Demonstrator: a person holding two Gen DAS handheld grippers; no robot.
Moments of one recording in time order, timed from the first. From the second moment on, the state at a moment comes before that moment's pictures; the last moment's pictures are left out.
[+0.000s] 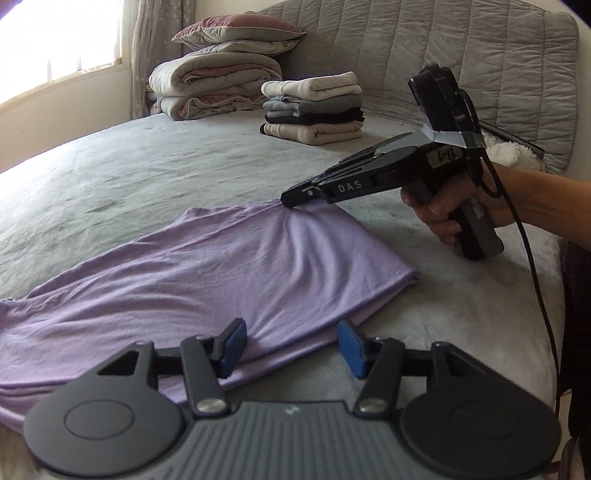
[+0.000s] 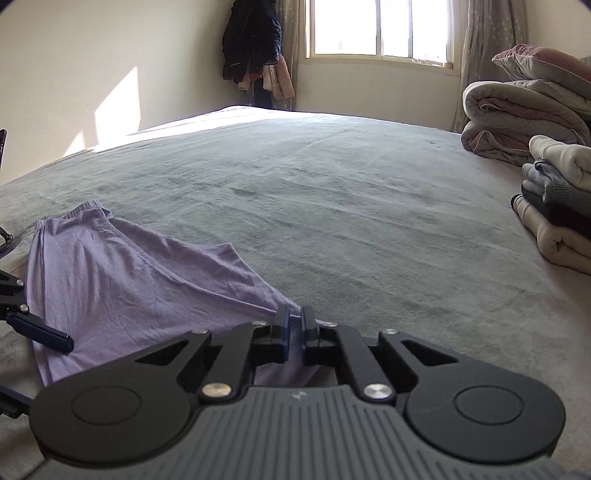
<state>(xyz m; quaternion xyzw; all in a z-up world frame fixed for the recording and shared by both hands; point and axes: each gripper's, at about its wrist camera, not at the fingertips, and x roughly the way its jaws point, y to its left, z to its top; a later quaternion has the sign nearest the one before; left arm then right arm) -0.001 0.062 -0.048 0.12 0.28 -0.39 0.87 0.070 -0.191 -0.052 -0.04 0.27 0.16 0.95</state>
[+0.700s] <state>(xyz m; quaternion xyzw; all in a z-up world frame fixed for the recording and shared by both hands) 0.019 0.107 -0.057 0.11 0.30 -0.36 0.87 0.123 -0.082 -0.052 -0.04 0.31 0.29 0.90</state>
